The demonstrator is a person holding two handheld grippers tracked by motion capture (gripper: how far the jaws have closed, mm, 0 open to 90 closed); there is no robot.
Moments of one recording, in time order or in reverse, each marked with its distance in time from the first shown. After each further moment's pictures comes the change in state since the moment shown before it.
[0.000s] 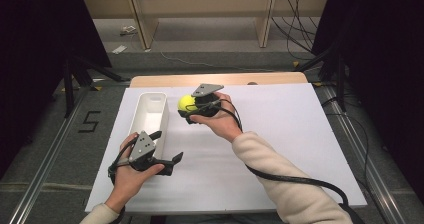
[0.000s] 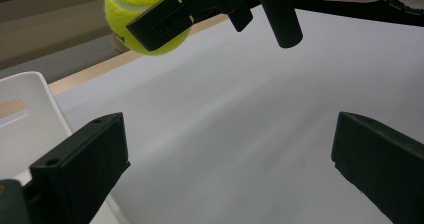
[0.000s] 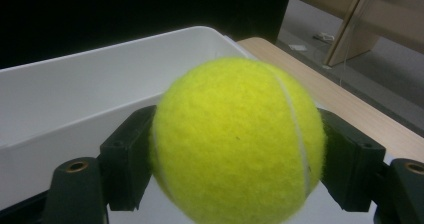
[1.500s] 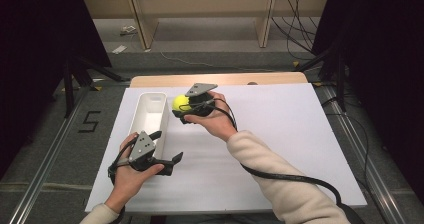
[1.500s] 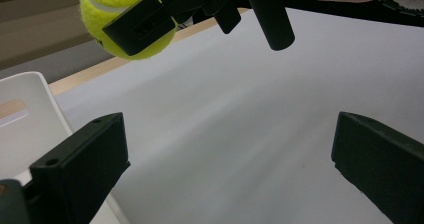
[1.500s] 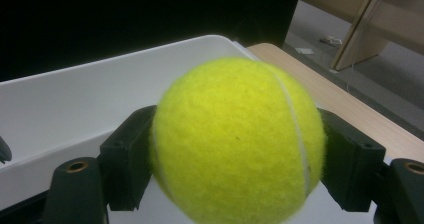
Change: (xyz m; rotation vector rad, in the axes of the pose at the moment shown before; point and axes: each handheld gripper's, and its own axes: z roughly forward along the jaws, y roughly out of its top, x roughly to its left) left arm 0.000 0.000 0.000 -0.001 0.000 0.000; right arm 0.008 0.009 0.009 -0.008 0.020 -0.012
